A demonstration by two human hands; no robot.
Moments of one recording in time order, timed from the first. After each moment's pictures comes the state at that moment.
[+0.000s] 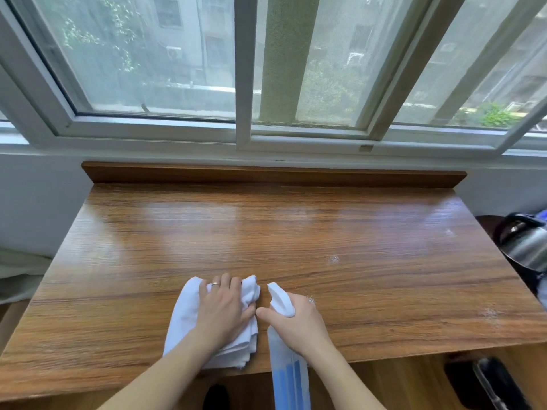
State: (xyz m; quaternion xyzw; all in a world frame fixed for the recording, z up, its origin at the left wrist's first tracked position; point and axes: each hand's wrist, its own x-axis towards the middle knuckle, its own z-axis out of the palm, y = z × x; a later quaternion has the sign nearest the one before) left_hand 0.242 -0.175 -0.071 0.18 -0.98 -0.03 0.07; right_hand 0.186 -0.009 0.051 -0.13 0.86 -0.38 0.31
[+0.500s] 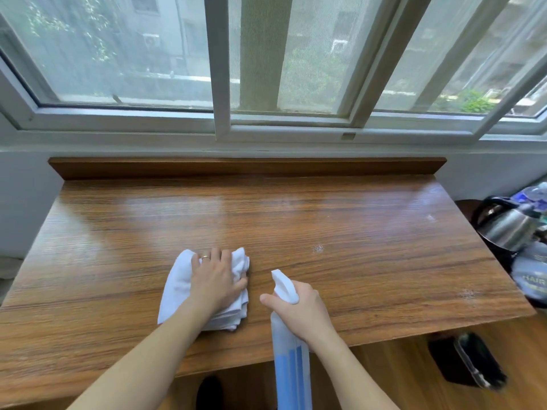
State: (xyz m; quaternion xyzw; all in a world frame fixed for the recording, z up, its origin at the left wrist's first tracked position) left_hand 0.198 -0.186 -0.063 0.21 -0.98 -0.04 0.02; right_hand 0.174 0.016 0.050 -0.10 0.87 -0.39 0.27
